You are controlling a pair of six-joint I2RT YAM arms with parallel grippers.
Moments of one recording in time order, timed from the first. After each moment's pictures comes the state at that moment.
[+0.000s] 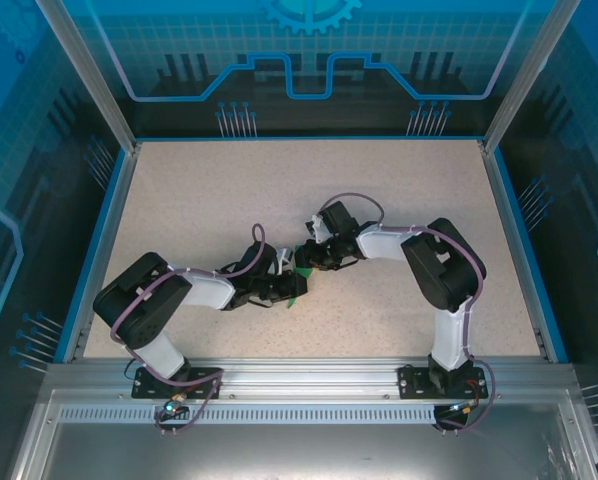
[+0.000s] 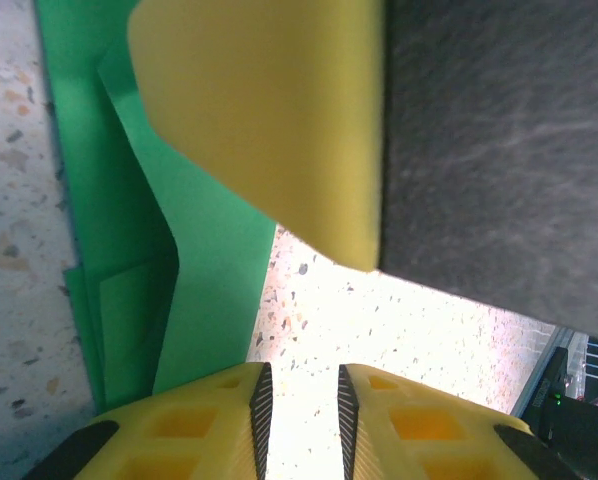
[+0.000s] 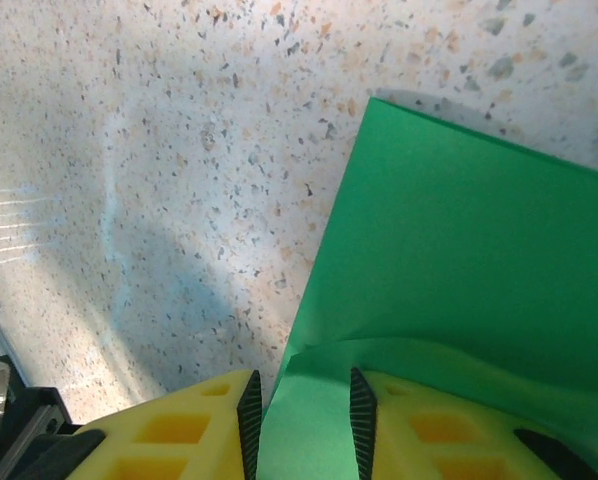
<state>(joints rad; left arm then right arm) -0.63 1.66 0.54 0.34 0.45 -0.87 0.59 1.96 1.10 -0.17 -0.54 0.58</state>
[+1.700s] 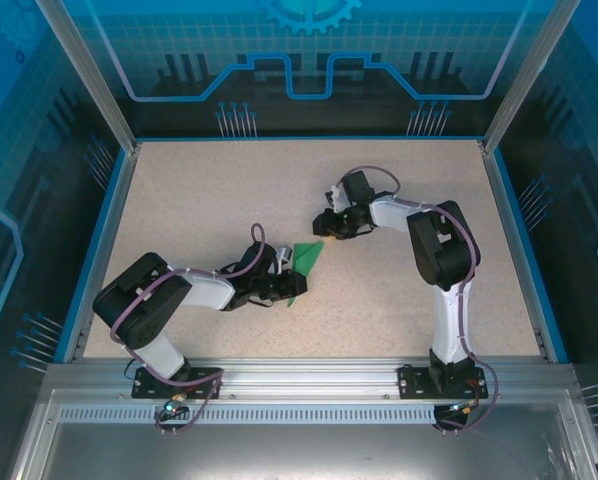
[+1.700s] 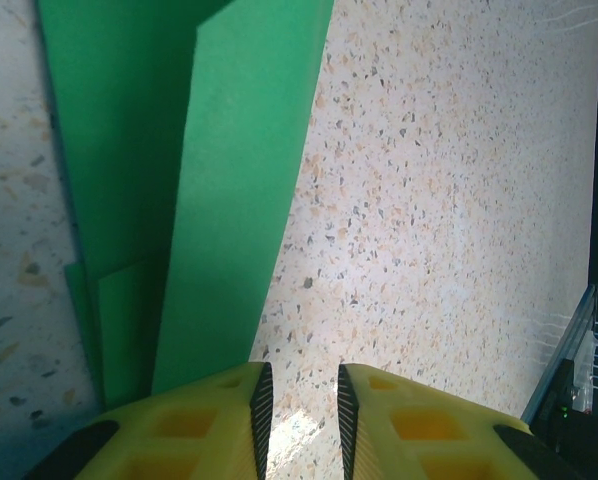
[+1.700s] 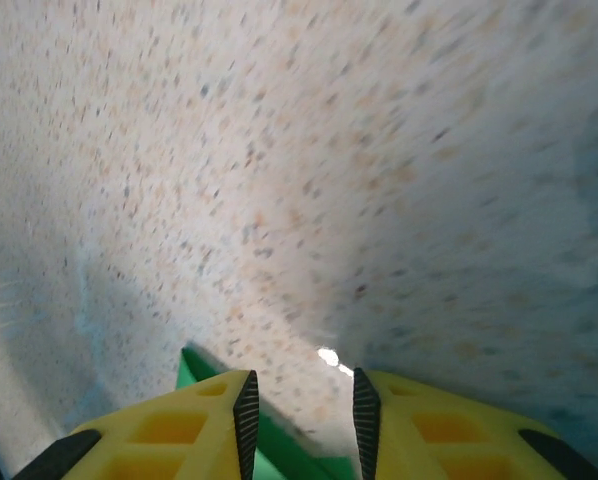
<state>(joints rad) -0.63 1.65 0.53 0.36 0.43 -0.87 0.38 2.11 1.38 -0.35 -0.56 0.42</state>
